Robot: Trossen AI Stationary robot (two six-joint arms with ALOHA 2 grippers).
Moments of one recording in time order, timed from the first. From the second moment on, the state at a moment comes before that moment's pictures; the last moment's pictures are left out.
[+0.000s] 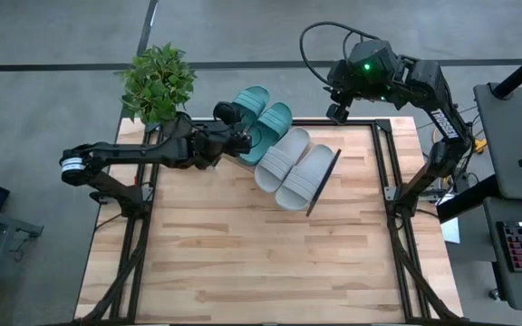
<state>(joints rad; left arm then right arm) 0.23 1.40 1.08 0.06 -0.76 1.22 -0.41 1.63 2.35 -1.40 0.33 -0.31</state>
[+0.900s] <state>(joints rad) 0.33 1.42 1.27 -0.26 -0.58 1.26 -0.41 1.63 2.35 -1.41 0.28 -0.32</state>
